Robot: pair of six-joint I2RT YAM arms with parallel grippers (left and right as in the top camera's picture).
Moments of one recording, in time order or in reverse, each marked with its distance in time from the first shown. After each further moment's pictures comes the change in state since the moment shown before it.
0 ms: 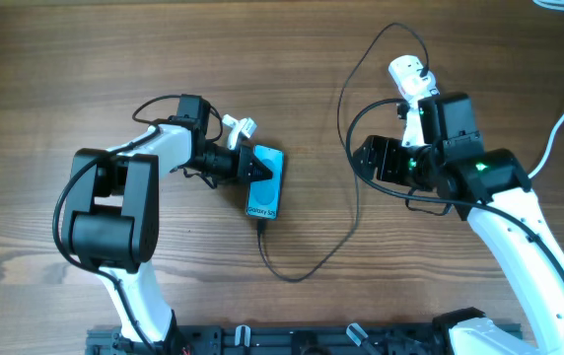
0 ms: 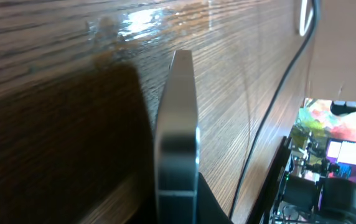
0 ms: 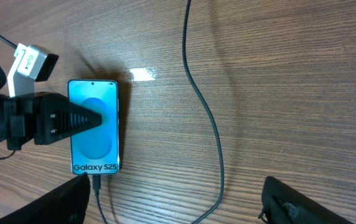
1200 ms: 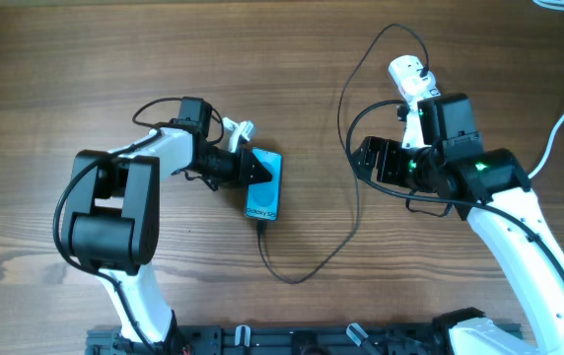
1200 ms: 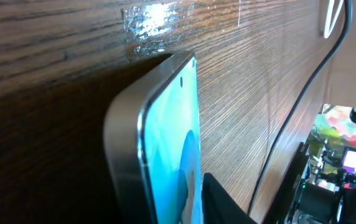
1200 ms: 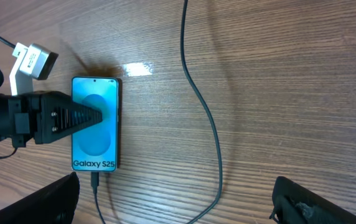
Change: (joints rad) left arm -0.006 -0.008 -0.028 0.035 -0.073 -0.032; right arm 0.000 0.000 0.000 -0.020 0.000 0.000
